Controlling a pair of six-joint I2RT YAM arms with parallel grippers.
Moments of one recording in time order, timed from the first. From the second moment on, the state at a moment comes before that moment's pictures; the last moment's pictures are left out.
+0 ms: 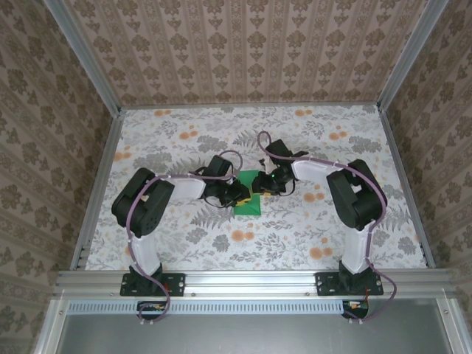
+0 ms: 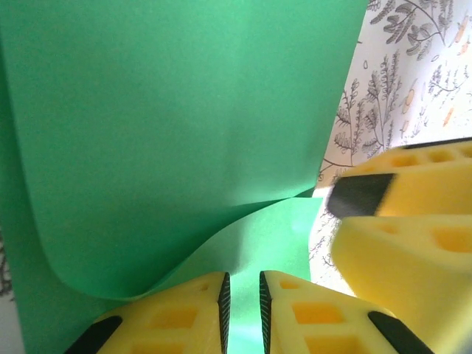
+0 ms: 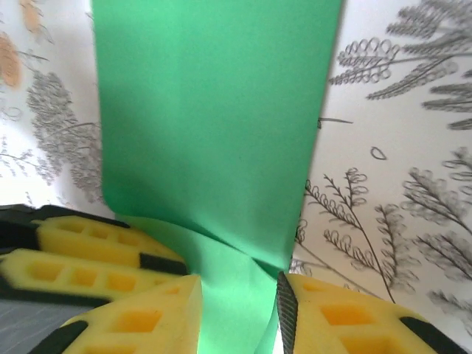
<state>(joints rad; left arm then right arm) -0.65 1.87 0.95 -0.08 0.57 -0.94 0.46 1.90 1.20 -0.50 -0.43 0.48</state>
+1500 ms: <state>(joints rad) -0.67 1.87 0.98 -0.15 0.50 -0.94 0.60 1.80 1.03 -0.51 -0.38 0.51</state>
